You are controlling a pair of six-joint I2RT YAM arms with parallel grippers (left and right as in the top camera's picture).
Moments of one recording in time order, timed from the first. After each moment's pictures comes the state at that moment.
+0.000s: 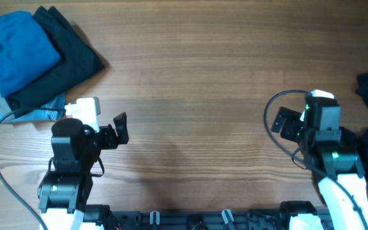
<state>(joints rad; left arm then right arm) -0.02 0.71 0.57 -0.50 0.11 -0.18 0.01 0.95 0.74 -0.78 0.24 0.35</state>
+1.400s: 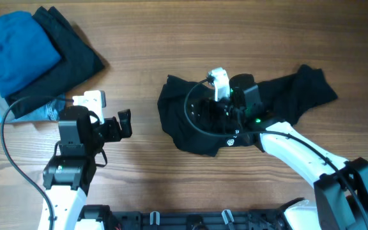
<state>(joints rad) -0.02 0.88 0.57 -0.41 0.13 -0.18 0.44 1.52 0.73 0.06 -0.39 0.31</state>
